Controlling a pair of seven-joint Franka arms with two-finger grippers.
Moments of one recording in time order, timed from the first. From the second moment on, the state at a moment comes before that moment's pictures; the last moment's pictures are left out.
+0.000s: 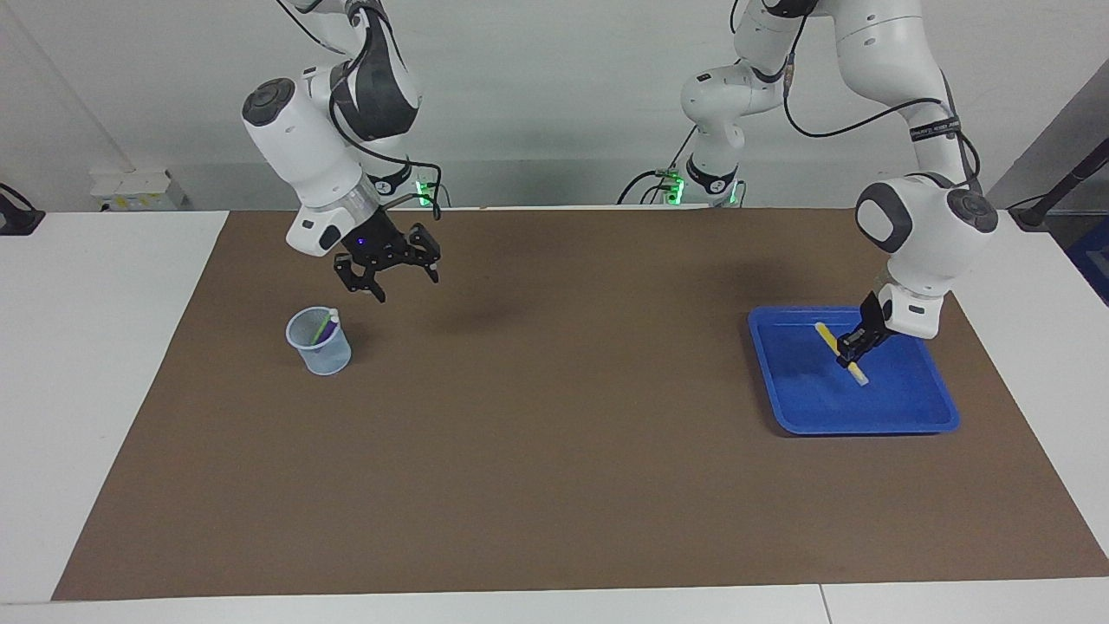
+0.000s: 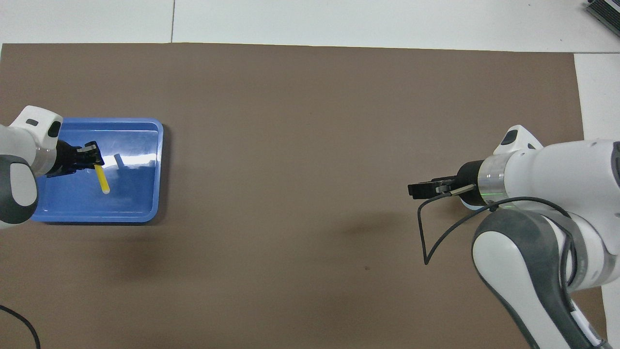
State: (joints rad) left arm 0.20 0.18 -0.09 -2.05 -0.13 2.34 -0.25; right arm 0.08 -0.12 0.10 -2.13 0.35 2.12 -0.12
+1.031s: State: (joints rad) left arm -0.06 -0.08 -0.10 -2.05 -0.38 2.26 -1.24; right arm 0.15 -0.12 0.10 -2.13 0.54 2.14 0.26
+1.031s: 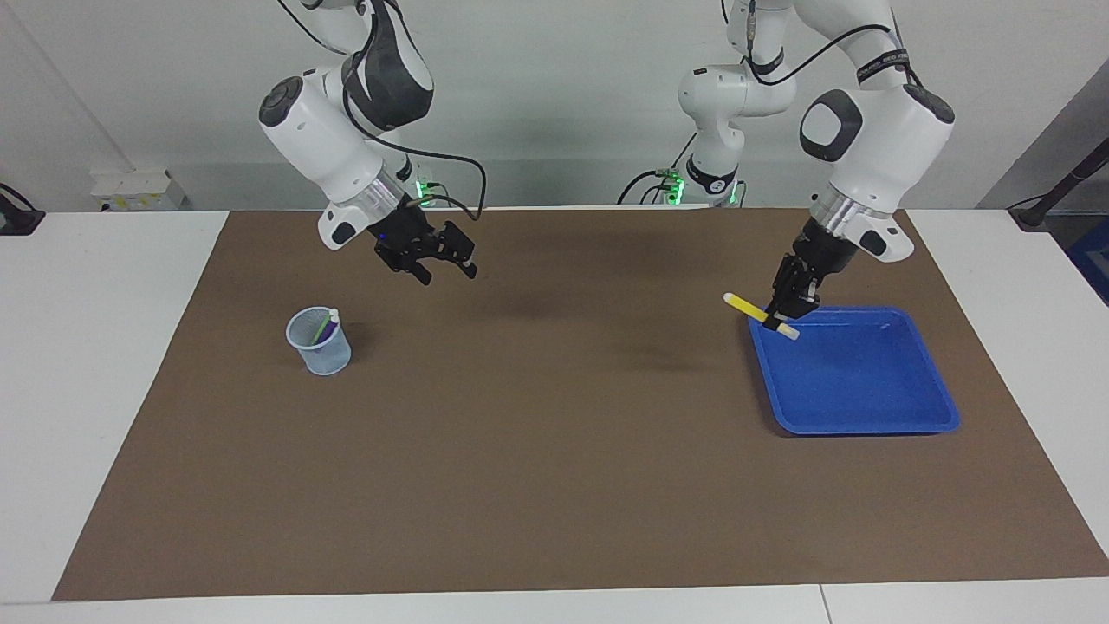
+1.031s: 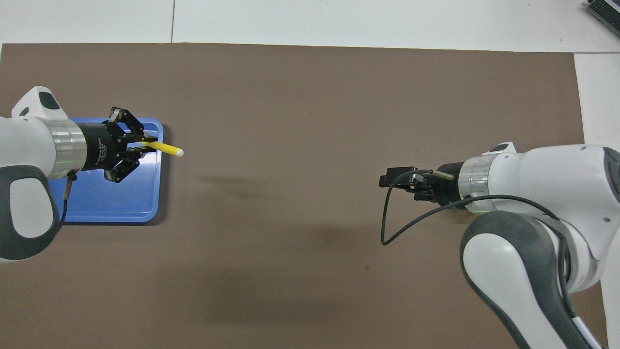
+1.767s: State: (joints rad) left arm -0.28 -0.17 -0.10 -2.09 -0.38 2.25 -1.71; right arm 0.15 -0.12 0.10 -2.13 0.54 2.15 0.28
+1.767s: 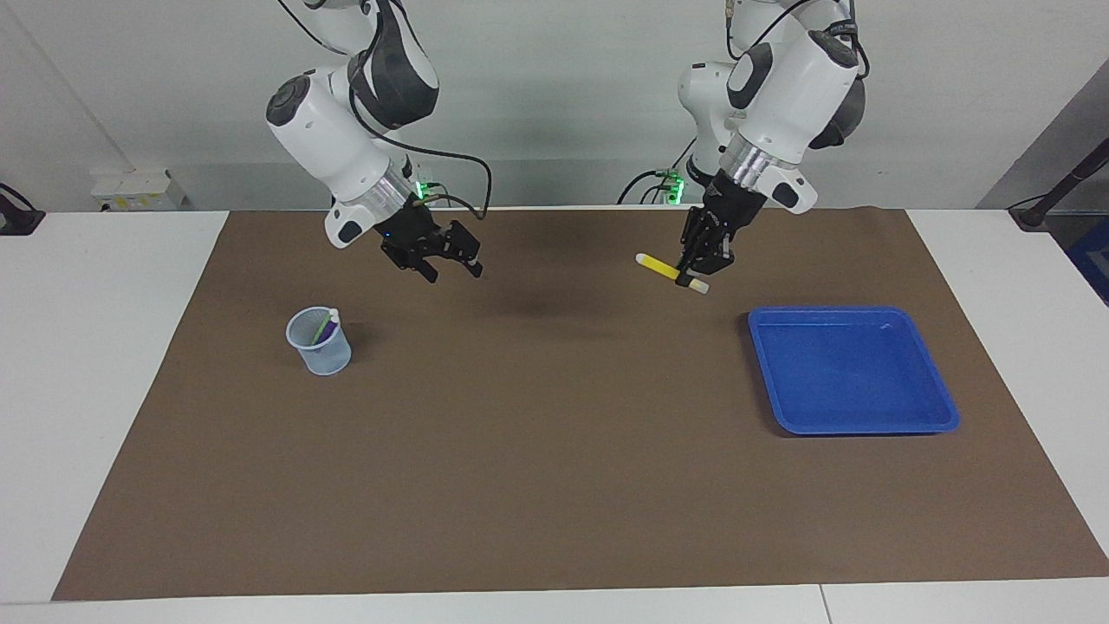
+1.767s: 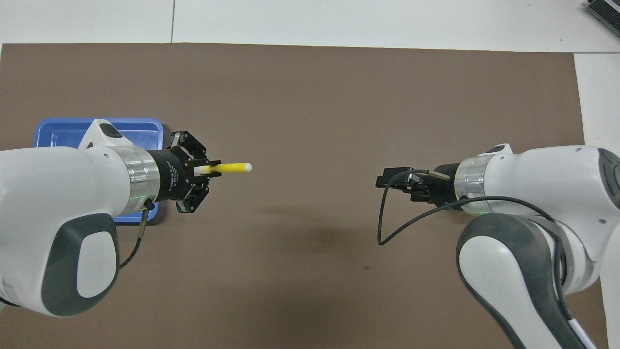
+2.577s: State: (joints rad) left arm -0.37 -0.21 -0.10 -2.19 -0.56 2.37 -1.73; right arm 0.15 -0.12 0.10 -2.14 0.58 2.17 0.26
